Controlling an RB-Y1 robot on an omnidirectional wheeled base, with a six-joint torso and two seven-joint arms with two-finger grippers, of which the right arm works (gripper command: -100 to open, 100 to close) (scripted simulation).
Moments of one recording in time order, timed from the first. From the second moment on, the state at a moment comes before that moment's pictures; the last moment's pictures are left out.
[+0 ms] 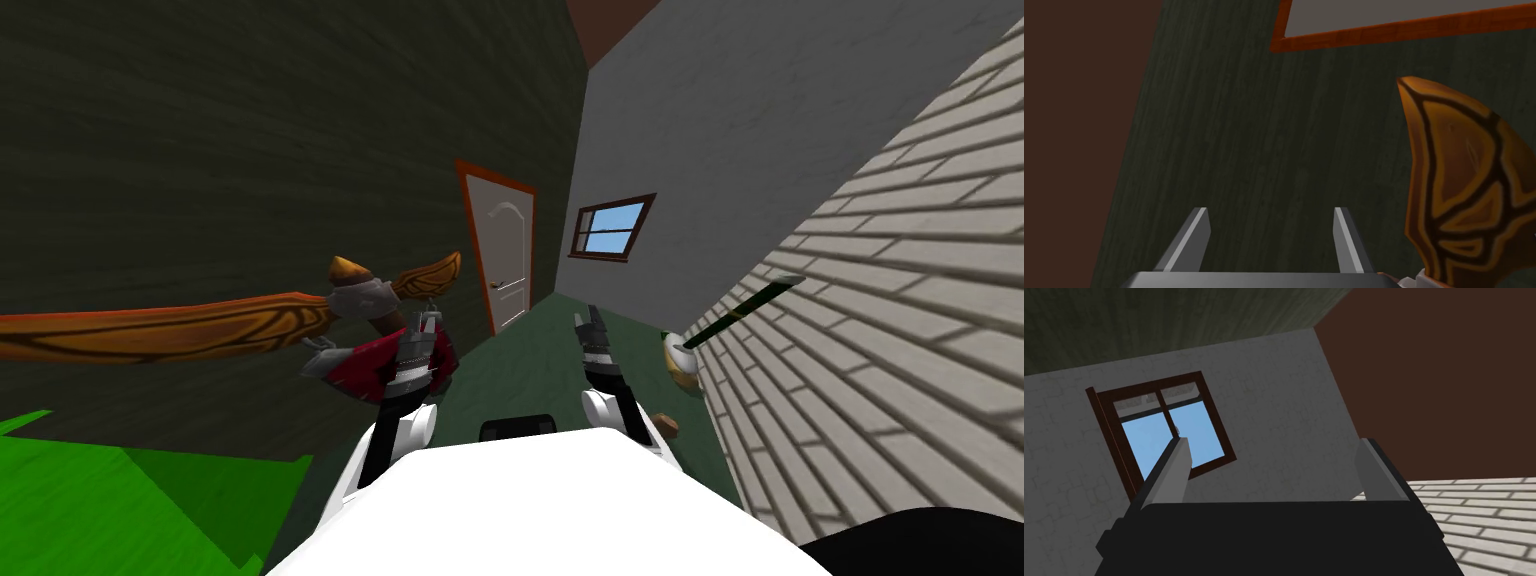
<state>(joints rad) 0.47 -0.04 0.01 -2.10 -0.12 -0.49 0.05</state>
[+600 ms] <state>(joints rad) 0.41 -0.07 -0.01 -1.97 -0.13 -0.50 0.05</state>
